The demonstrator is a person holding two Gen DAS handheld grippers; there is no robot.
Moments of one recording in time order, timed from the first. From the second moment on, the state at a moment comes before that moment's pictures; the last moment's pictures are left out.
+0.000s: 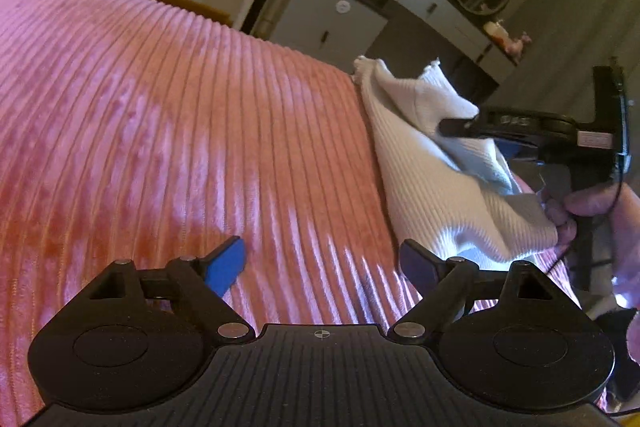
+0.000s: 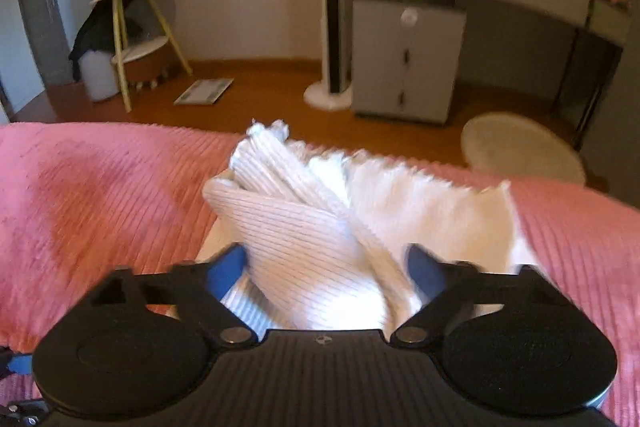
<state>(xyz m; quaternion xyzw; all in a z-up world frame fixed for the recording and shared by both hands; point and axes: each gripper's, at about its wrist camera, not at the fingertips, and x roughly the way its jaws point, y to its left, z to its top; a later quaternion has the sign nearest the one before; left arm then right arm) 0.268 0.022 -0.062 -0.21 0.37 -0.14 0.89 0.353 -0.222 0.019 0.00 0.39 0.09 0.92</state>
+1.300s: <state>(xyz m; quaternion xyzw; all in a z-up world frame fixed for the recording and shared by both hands) 0.261 -0.004 -0.064 -0.16 0.35 -0.13 0.91 0.254 -0.300 -0.023 0.34 0.34 0.00 0.88</state>
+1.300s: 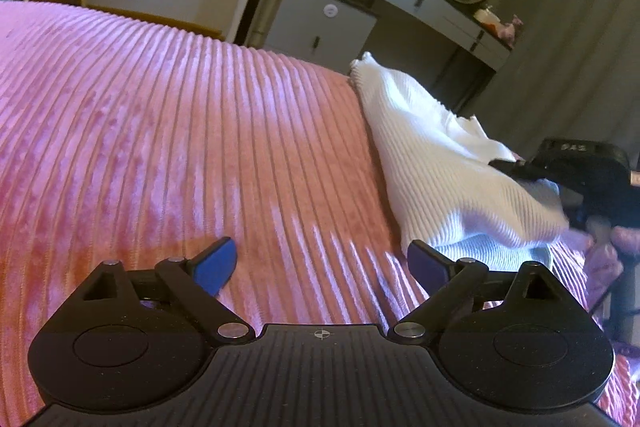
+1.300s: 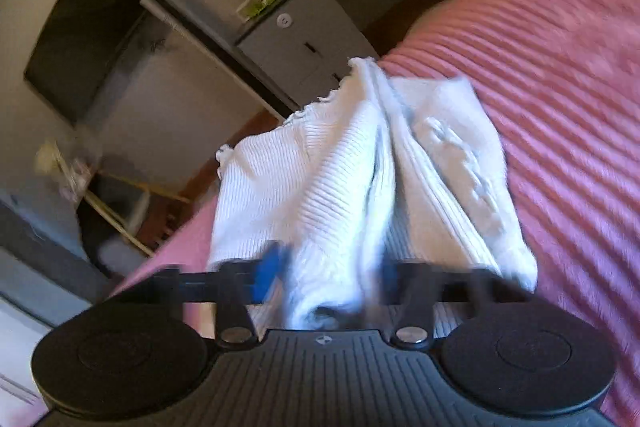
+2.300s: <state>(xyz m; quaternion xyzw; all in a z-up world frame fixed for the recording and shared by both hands) 0.247 -0.039 -0.057 -0.09 0.35 -0.19 0.91 0.130 -0.307 -0.045 0.40 0.24 -0.05 0.88</state>
